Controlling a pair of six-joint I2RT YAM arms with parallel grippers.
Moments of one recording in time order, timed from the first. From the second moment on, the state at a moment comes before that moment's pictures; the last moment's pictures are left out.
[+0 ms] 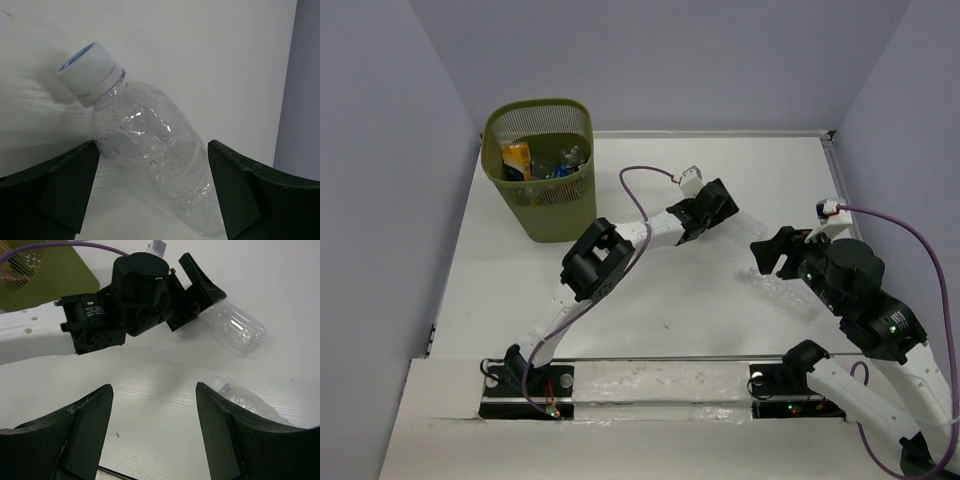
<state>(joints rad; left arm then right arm) -0.88 2.36 1.80 -0.04 -0.34 -1.16 0.56 0.56 0.95 -0.69 0.24 0.41</state>
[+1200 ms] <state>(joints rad) -0.86 1.07 0.77 0.13 -0.36 -0.74 0.54 1.13 1.21 -1.05 0.27 0.45</state>
